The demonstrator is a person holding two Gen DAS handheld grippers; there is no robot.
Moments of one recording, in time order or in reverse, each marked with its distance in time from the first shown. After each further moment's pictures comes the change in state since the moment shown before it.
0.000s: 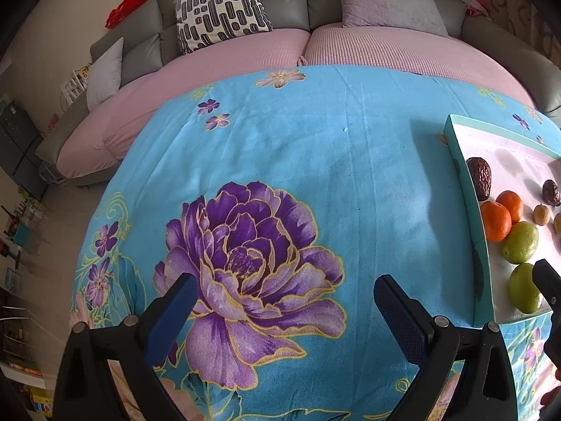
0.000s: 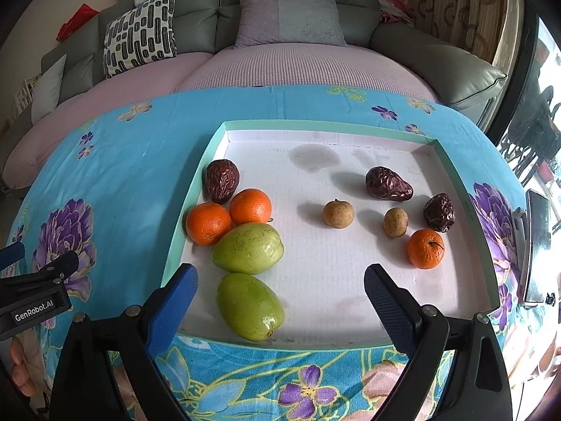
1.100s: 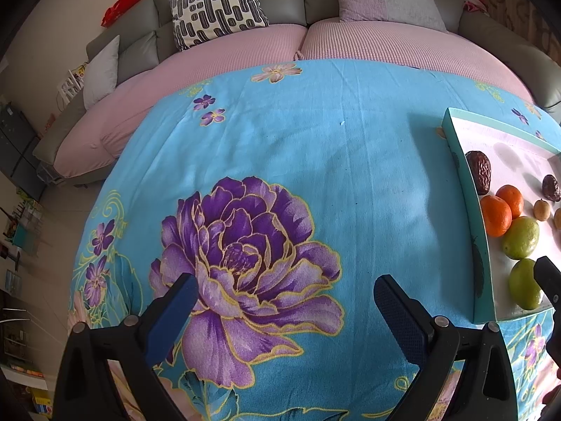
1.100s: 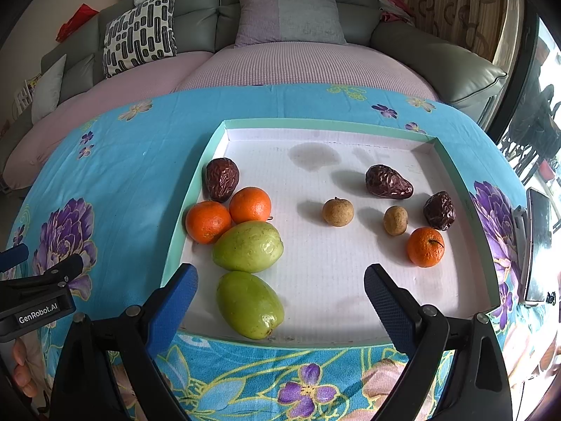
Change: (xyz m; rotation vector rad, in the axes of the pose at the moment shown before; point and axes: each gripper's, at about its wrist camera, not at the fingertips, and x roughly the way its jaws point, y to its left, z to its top) left arm 0.003 0.000 -0.001 0.015 0.014 -0.014; right arm 0.000 0.000 0.000 0.003 0.003 0.002
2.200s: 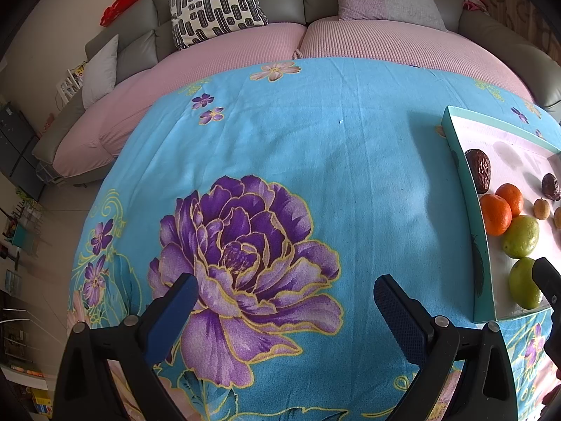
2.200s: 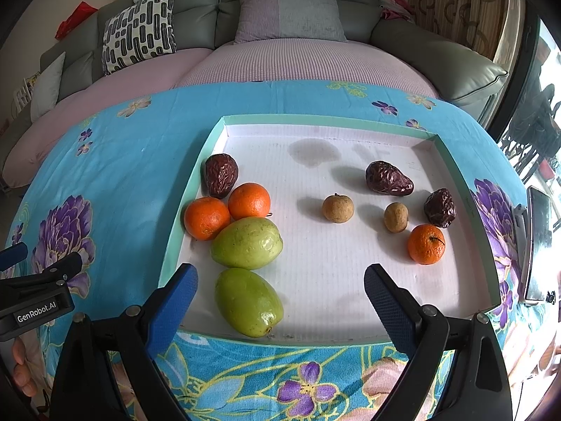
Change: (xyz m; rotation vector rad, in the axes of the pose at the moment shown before) left arm 0.001 -0.001 -0.001 0.001 0.003 -0.001; right arm 0.002 0.000 -0.002 -0.003 0.012 -0.001
